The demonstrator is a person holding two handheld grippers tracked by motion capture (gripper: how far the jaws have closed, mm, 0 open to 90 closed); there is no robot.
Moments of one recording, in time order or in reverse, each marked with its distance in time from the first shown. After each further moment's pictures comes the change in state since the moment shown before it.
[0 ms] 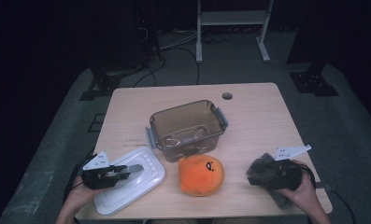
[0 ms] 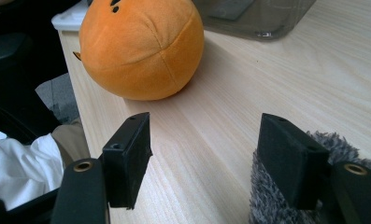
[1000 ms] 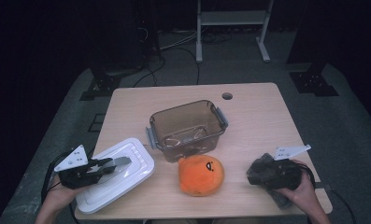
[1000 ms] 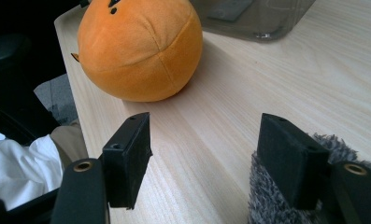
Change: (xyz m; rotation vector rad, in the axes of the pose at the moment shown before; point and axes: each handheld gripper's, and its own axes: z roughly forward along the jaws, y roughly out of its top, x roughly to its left) left arm -0.007 0.023 -0.061 -0.090 0.078 0.049; right arm 0.000 0.001 0.001 -0.001 -0.004 0.001
